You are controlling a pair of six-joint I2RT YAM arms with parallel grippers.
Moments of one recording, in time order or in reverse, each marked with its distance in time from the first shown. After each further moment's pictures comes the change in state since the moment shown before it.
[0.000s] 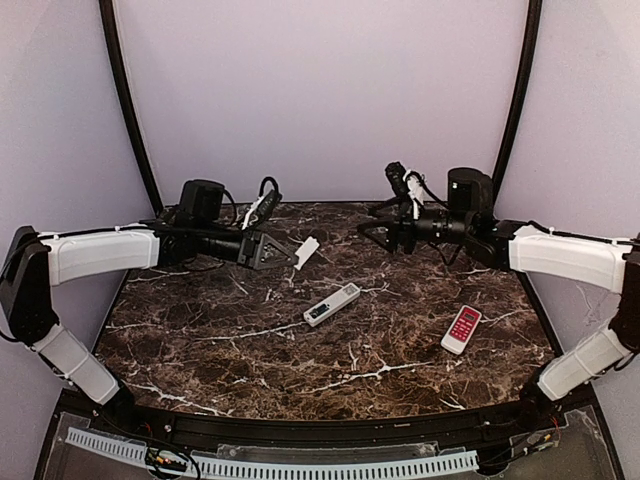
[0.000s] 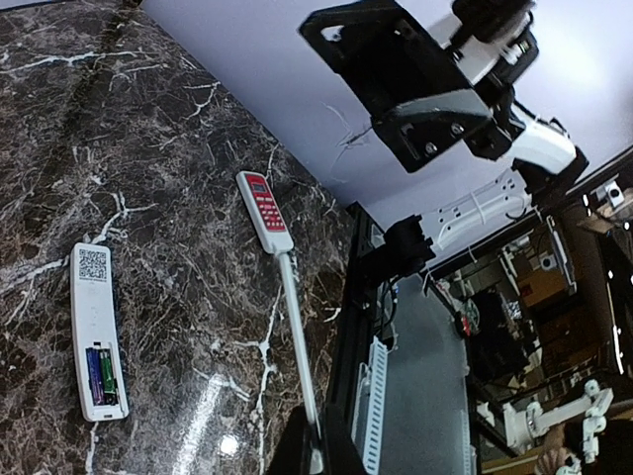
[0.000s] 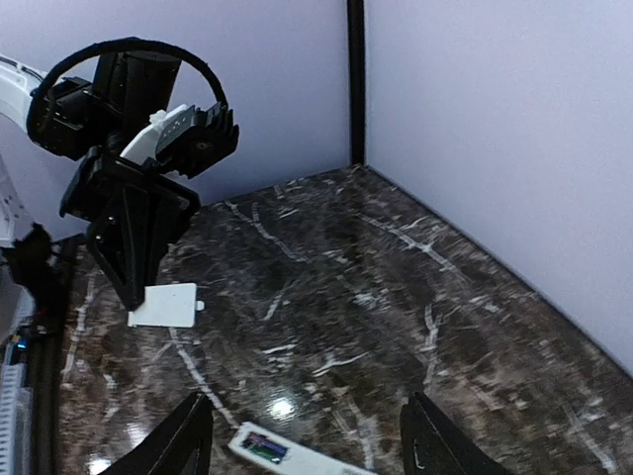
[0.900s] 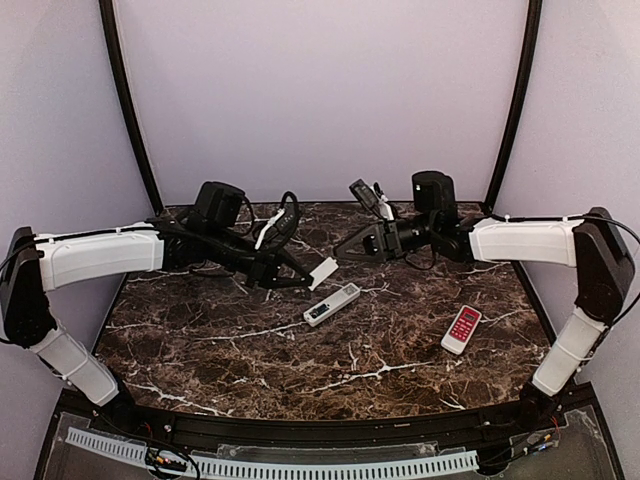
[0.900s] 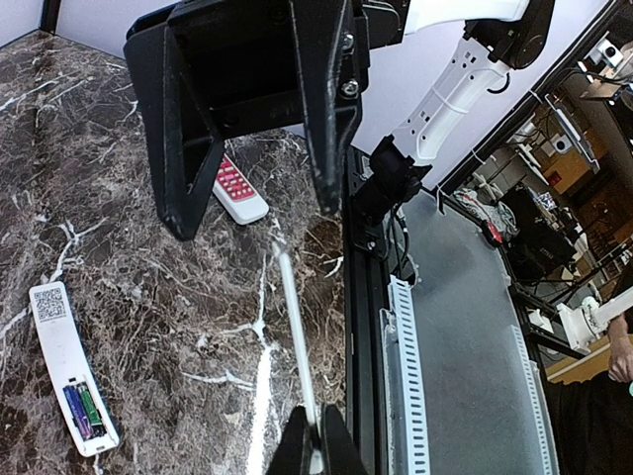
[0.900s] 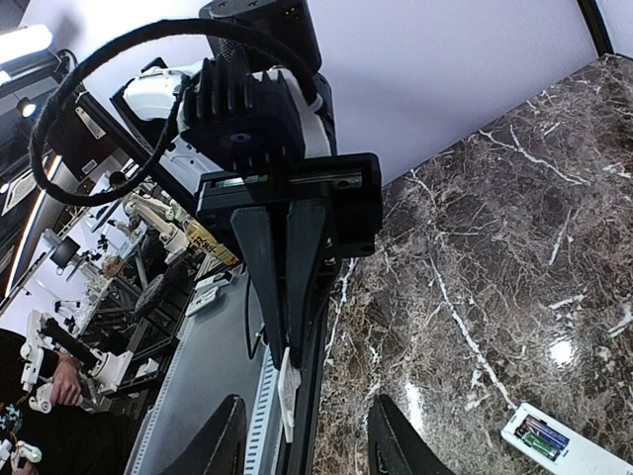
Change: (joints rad) left arm -0.143 -0.014 0.059 -0.188 -0.045 0.380; right arm 0.010 0.285 0.146 0.056 -0.716 0.547
